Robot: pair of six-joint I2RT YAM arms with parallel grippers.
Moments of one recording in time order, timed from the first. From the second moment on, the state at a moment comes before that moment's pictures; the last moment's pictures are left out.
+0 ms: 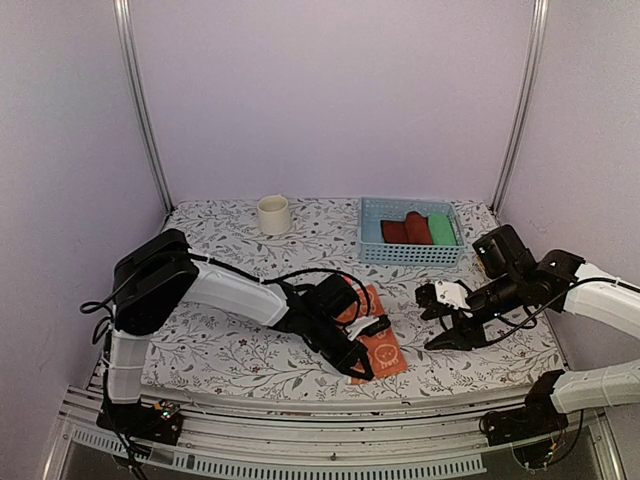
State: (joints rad) left arm -1.07 2.14 1.30 -0.14 0.65 -0.32; right arm 0.66 1.04 0.80 -0.69 -0.53 -0.72
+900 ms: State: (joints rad) left arm -1.03 2.15 1.15 0.15 0.82 -0.62; right arm 0.99 1.42 0.65 -0.32 -0.29 -0.79
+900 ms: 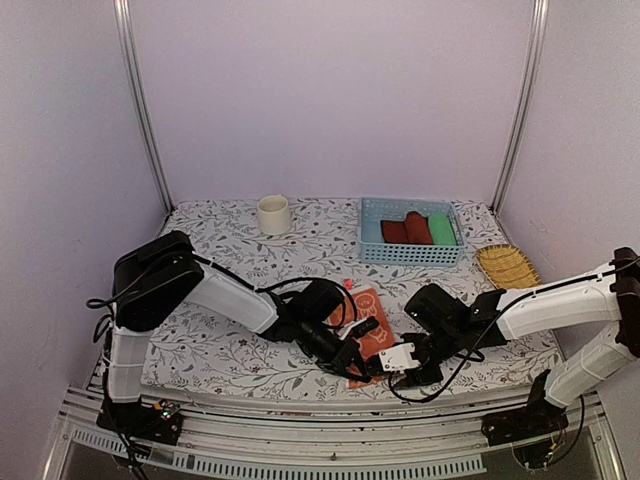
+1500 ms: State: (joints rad) left arm -1.02 2.14 1.11 0.19 0.84 -0.61; right arm 0.96 1.57 0.76 -0.38 -0.36 -0.77
